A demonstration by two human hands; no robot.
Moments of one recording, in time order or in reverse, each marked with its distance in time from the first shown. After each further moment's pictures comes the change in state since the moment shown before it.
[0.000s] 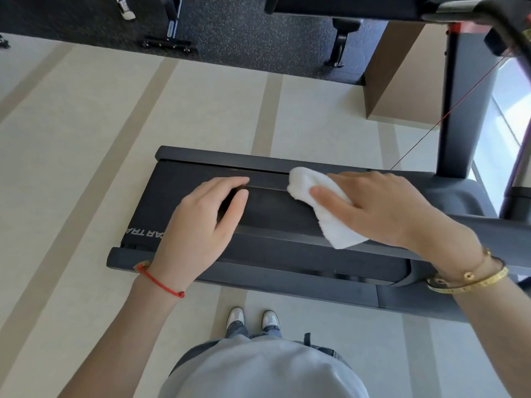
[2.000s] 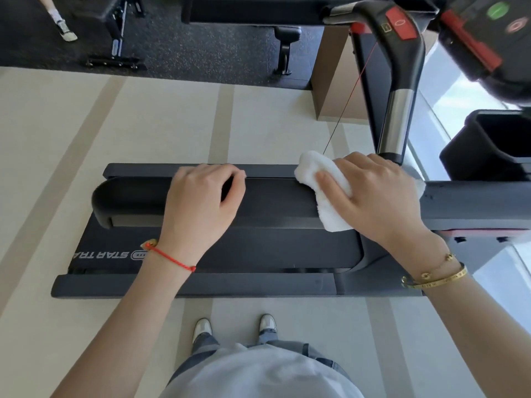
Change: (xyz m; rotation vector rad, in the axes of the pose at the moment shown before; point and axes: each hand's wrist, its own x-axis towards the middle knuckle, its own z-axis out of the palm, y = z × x) left_hand 0.022 0.117 0.099 0.183 0.089 0.206; right_hand -0.107 0.131 0.027 -0.255 0.629 0.206
